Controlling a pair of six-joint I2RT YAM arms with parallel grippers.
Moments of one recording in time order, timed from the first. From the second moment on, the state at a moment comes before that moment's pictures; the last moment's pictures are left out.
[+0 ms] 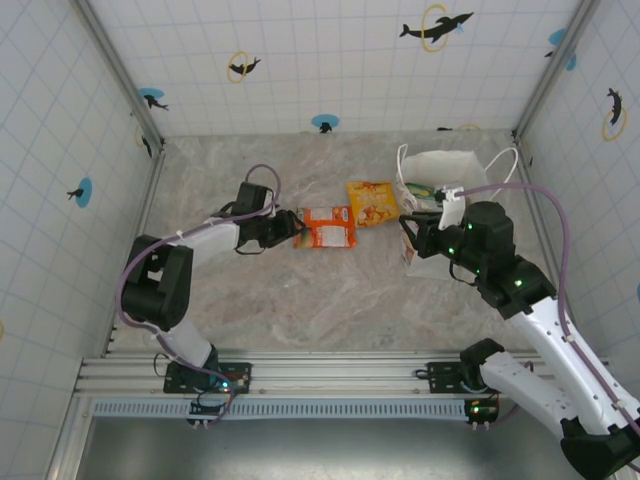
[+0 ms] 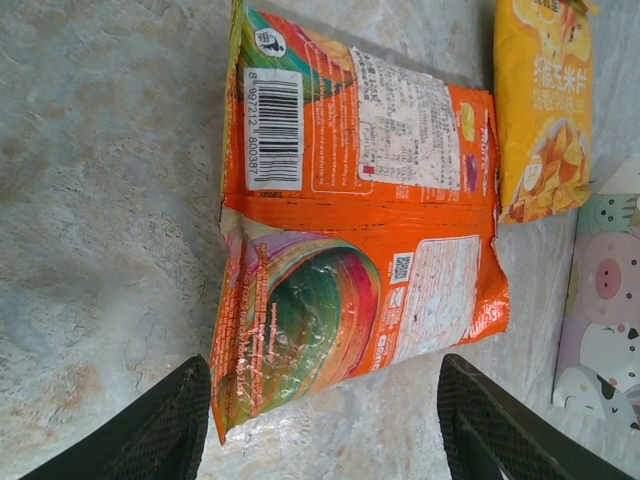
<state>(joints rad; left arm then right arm) -0.36 1.70 0.94 -0.18 0.46 -0.62 0.51 0.79 0.88 -0.47 -0.18 0.33</state>
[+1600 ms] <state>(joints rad) -0.34 1.68 1.00 -0.21 0.58 -0.38 0.54 0.78 0.87 -0.40 -0.20 0.26</state>
